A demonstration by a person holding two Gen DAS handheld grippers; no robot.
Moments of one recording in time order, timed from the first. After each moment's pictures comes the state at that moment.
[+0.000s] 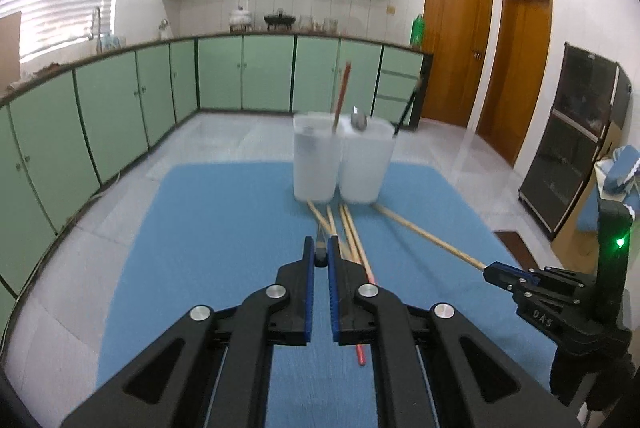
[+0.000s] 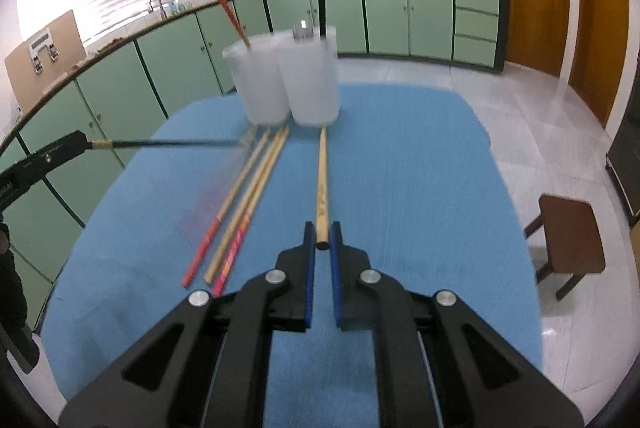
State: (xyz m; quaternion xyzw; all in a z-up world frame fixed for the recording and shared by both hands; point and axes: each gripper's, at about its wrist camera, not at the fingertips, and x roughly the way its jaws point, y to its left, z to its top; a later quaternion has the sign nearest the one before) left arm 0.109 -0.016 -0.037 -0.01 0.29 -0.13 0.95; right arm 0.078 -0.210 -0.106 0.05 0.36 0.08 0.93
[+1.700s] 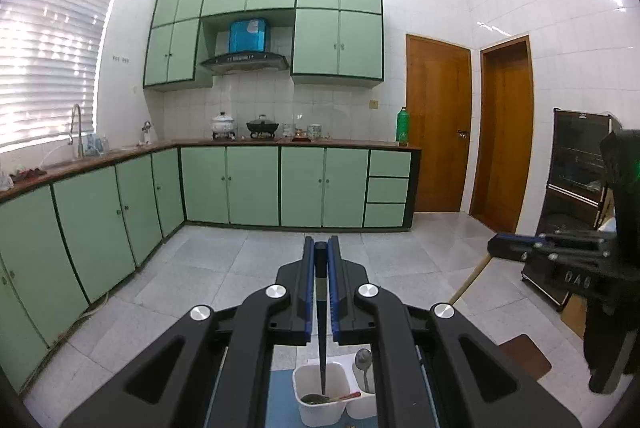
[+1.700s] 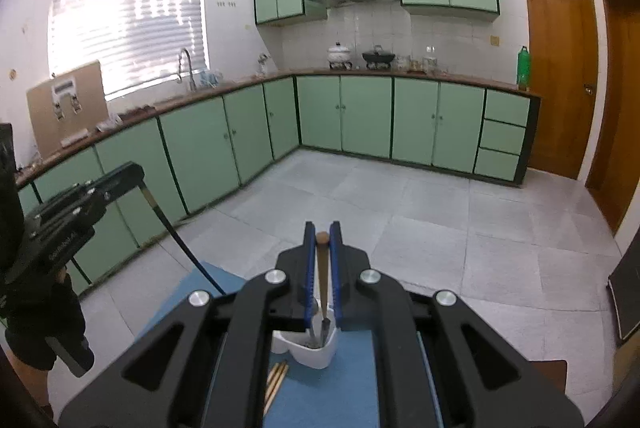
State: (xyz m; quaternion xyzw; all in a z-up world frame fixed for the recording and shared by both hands) left arm 0.275 -0.044 0.140 0.00 0.12 -0.16 0.98; right arm 0.264 -0.226 0.136 0.00 0.25 0.12 0.96
